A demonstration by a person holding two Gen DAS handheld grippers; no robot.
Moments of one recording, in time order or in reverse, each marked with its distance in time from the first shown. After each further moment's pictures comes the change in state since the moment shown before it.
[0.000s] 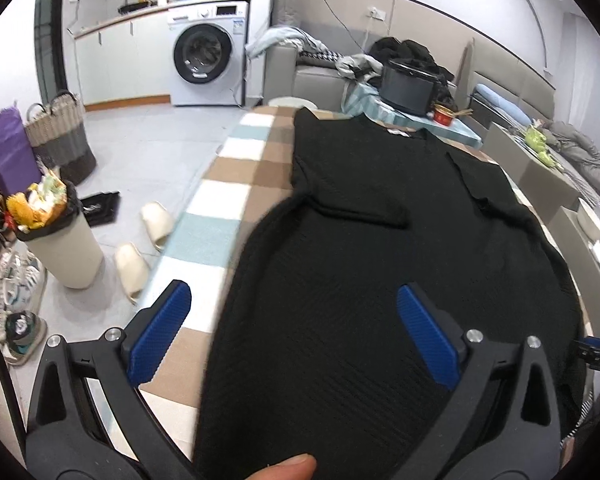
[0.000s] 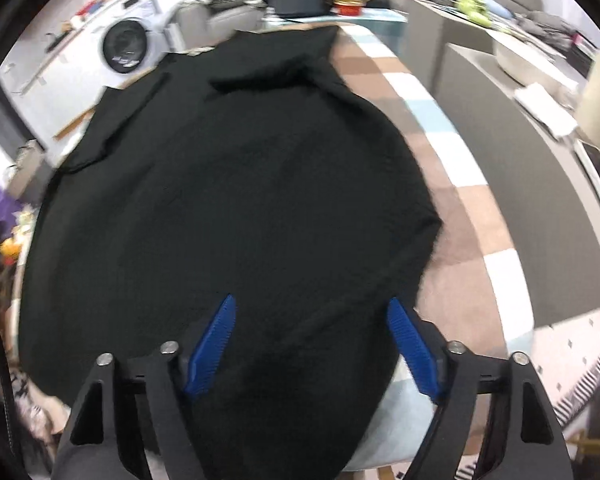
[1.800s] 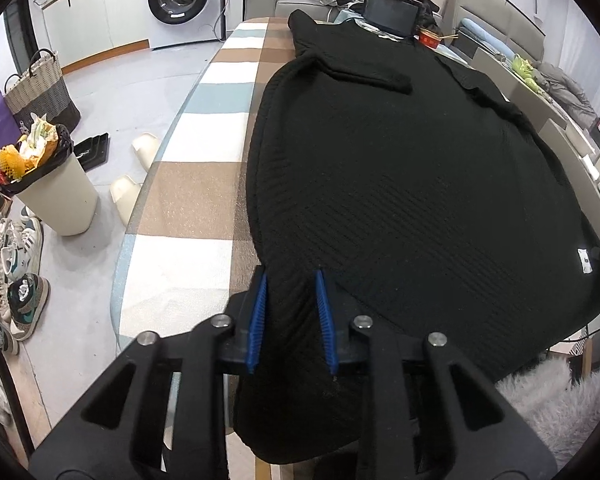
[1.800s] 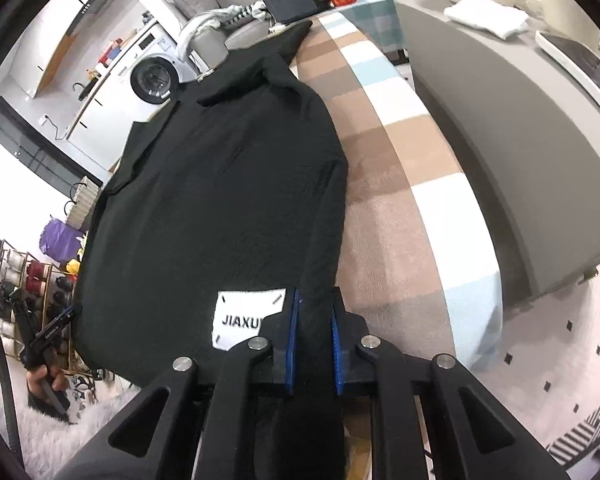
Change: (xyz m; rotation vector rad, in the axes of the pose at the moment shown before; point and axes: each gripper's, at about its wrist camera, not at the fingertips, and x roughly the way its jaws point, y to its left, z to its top) left arm -0.016 0.036 -0.092 0.060 0.250 -0.039; right arm -0.012 -0.113 -0.040 0.118 0.005 0.336
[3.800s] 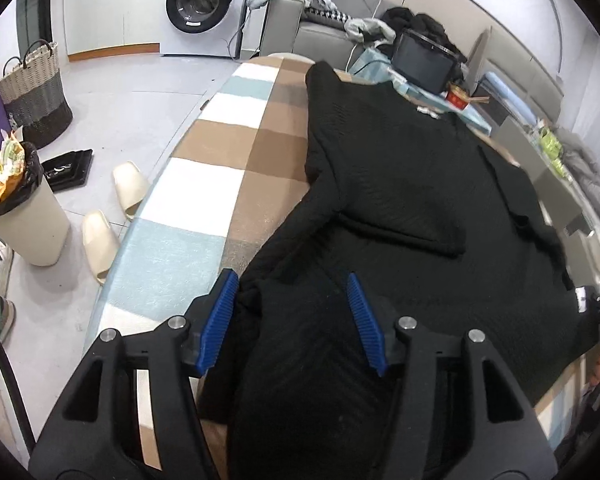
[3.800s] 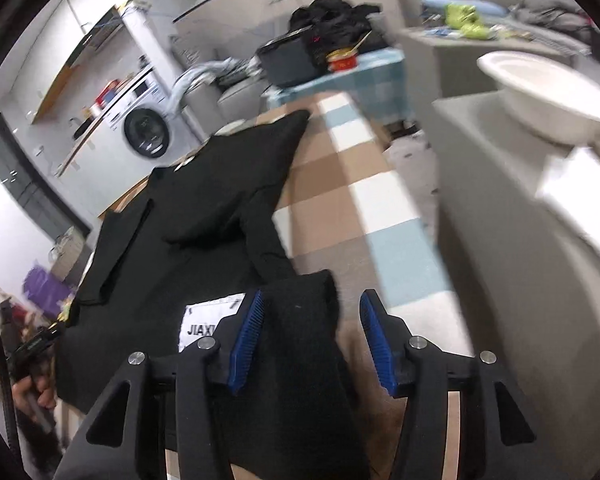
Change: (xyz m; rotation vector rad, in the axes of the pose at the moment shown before) left arm 0.122 0.005 0.180 -0.140 -0.088 -0.023; right arm 0.057 -0.001 0.160 -0.028 -0.209 -0.022
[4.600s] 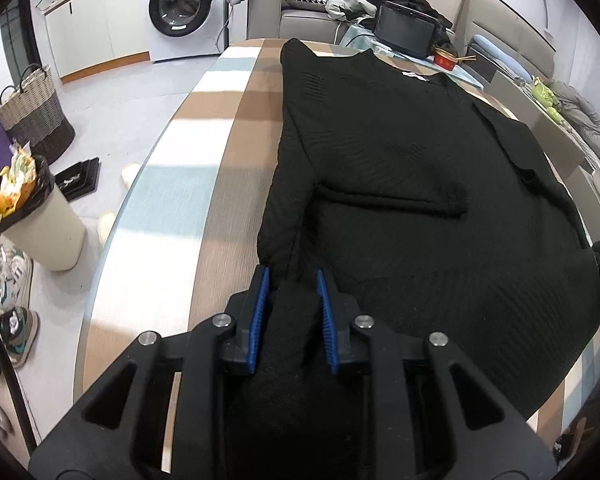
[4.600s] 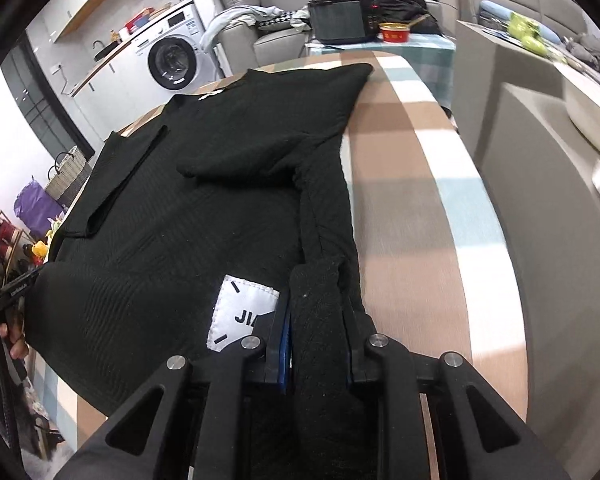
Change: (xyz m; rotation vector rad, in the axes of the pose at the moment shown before) left arm -0.035 -0.015 -0.063 0.117 0.035 0.039; right arm 0.018 0.043 -0.038 -0.207 0.135 -0.051
